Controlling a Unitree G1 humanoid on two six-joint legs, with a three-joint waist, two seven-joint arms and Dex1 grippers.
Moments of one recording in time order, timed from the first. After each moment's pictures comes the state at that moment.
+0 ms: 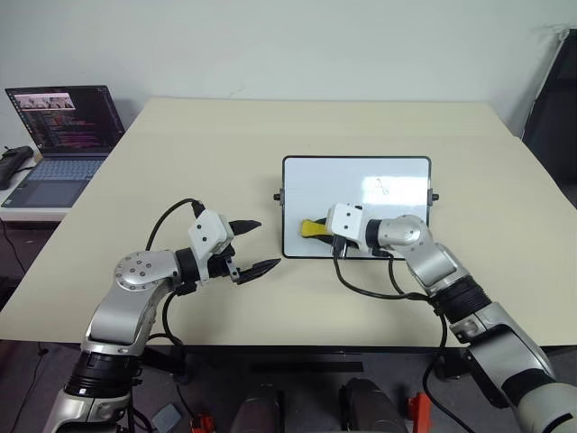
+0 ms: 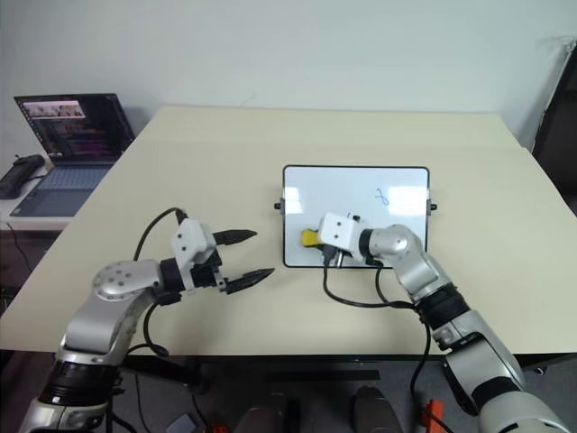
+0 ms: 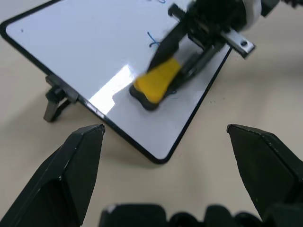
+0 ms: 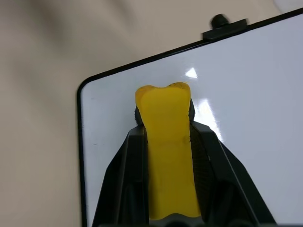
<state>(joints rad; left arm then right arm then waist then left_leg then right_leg) -0.25 0.63 0.00 -0.15 -0.30 0.26 -0.95 -0.70 -0.39 0.44 0.33 -0.13 0.05 0.82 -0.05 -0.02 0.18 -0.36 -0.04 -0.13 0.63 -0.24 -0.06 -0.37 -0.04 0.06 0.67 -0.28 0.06</state>
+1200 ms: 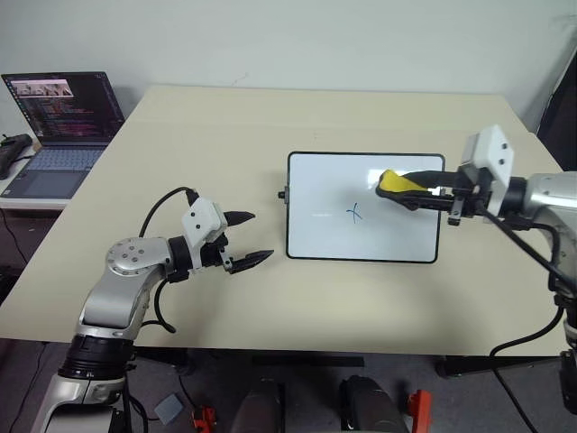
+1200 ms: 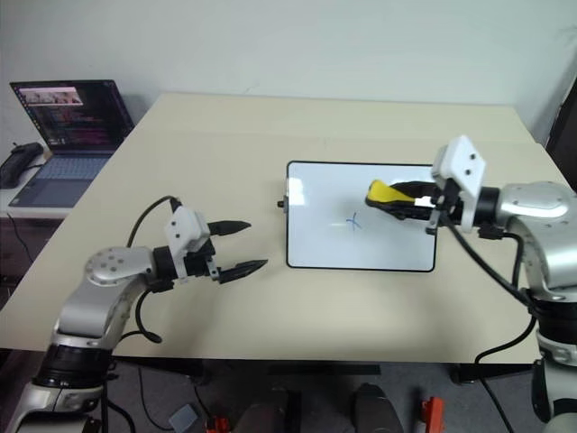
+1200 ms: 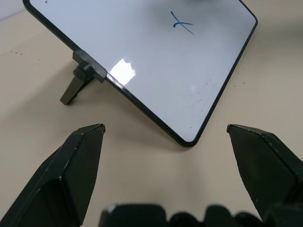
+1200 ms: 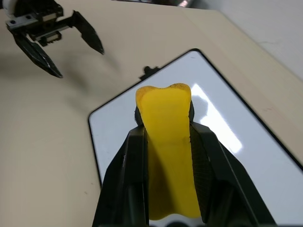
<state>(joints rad) -0.34 0.67 0.02 -0.07 -0.30 0.25 -1.01 -0.60 -0.82 -0.10 -0.19 0.38 0.56 1.09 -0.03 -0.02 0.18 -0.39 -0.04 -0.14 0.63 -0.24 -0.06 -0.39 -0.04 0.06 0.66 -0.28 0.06</state>
